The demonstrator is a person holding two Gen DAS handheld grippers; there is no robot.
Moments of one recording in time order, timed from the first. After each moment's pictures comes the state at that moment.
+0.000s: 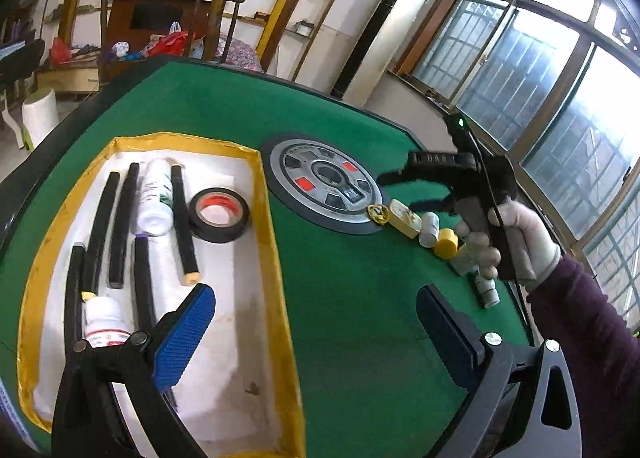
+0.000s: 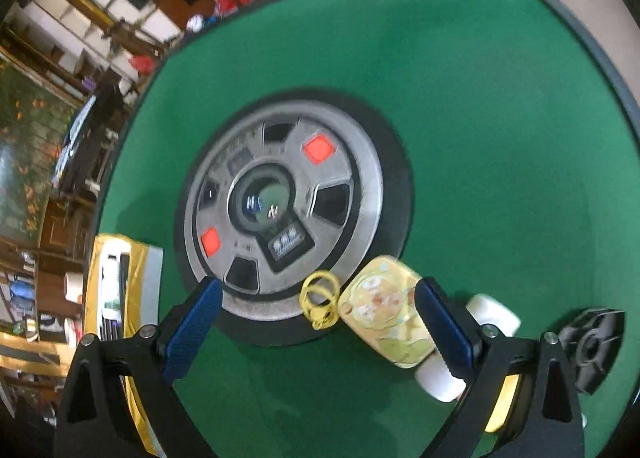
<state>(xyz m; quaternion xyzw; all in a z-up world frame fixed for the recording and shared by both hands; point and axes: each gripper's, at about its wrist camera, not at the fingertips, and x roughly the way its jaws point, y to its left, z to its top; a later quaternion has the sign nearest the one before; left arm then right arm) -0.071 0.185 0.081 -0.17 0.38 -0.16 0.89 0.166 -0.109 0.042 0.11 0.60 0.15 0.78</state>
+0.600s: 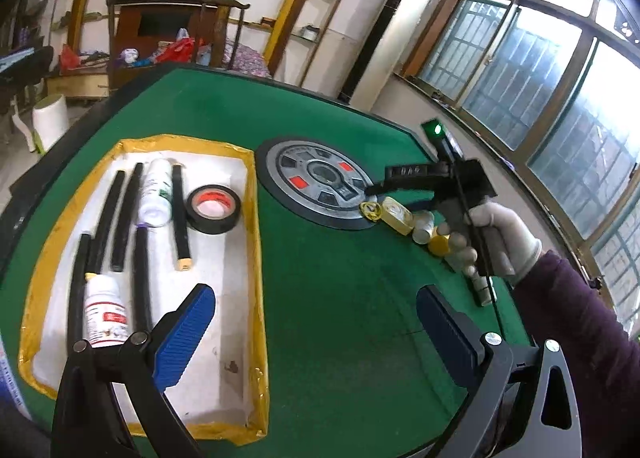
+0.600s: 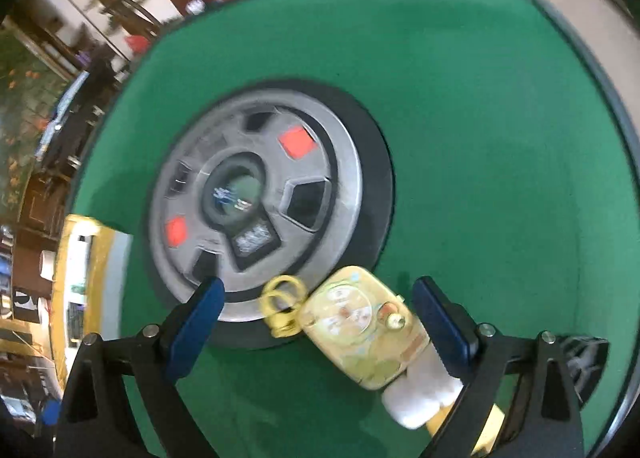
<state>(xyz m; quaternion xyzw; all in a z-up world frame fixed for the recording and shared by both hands) -0.094 0.162 0.095 -0.16 0.37 -0.13 0.90 0.177 -0.111 0.027 0.05 0.60 0.14 0.78</state>
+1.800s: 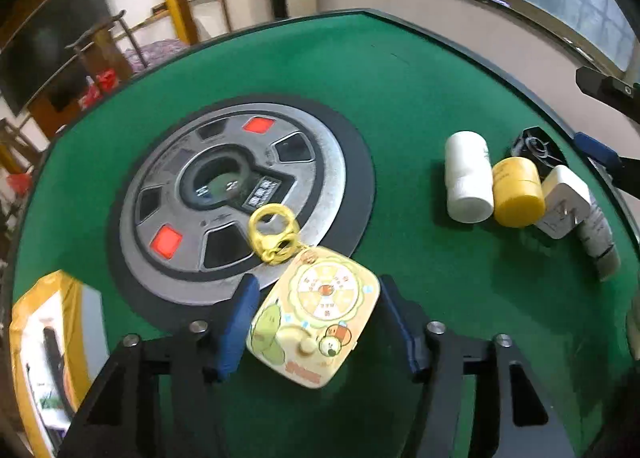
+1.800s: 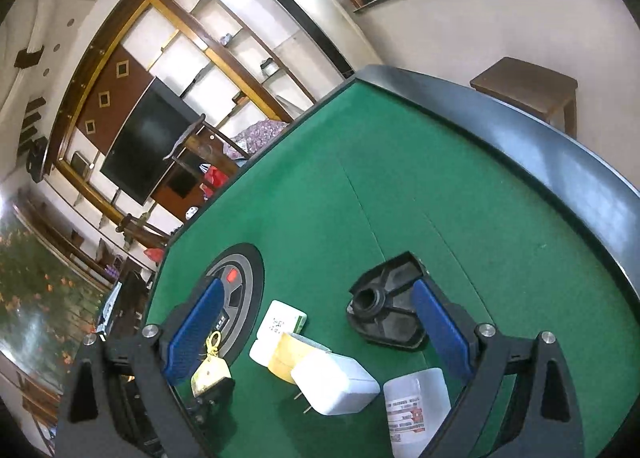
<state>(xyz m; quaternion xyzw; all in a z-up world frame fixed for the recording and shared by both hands) 0.078 -0.005 0.023 0.13 0.47 -0.17 0.86 0.052 -0.299 0.061 0.32 0.32 0.04 0.89</state>
